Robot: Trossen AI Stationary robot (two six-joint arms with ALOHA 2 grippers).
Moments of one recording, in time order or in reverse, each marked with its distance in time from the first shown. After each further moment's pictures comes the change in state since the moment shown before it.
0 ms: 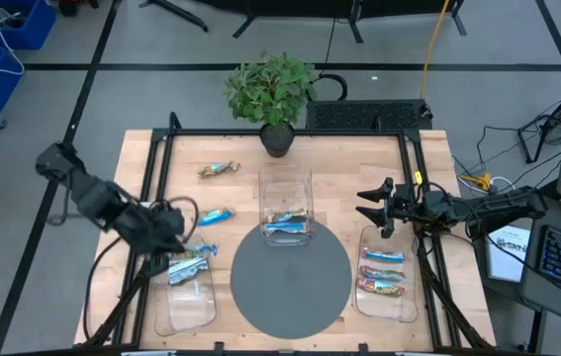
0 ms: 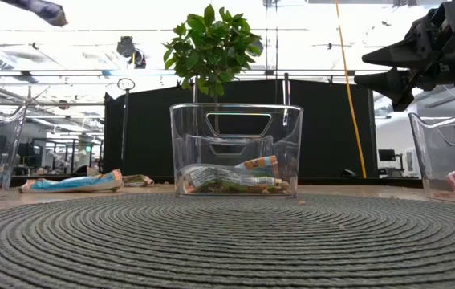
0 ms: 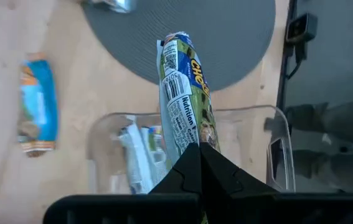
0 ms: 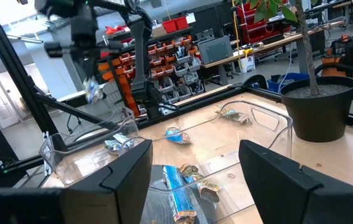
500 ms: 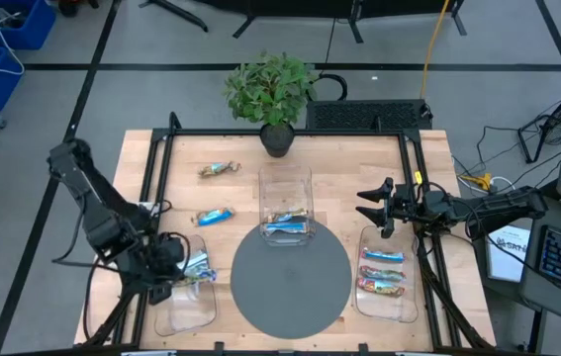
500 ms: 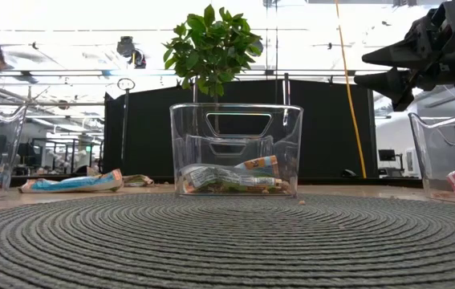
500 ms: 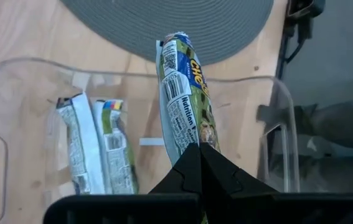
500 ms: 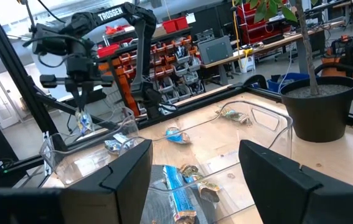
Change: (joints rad) left arm -0.285 0.026 -0.287 0.307 -0.113 -0.323; right arm 0.000 0.000 0.000 0.000 0.000 0.000
